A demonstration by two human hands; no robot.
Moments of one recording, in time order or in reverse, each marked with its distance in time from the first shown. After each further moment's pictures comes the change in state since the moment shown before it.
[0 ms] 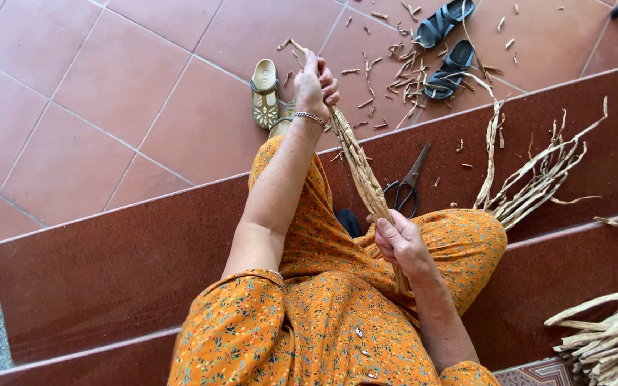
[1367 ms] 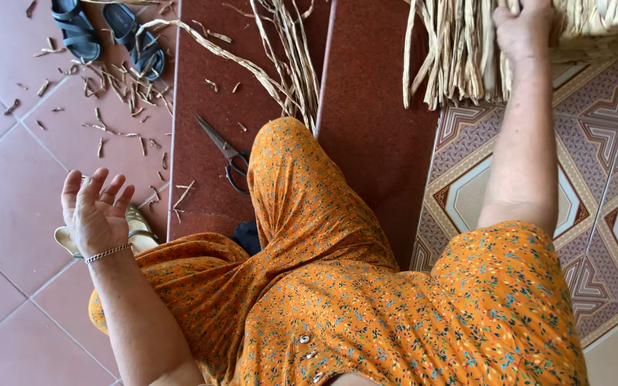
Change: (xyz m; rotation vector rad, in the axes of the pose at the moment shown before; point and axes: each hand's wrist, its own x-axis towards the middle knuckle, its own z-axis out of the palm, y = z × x) left_hand -0.061 -0.041 0.064 0.744 -0.291 -0.257; right_hand -0.361 -0.009 -0.329 -0.707 1.584 0.399
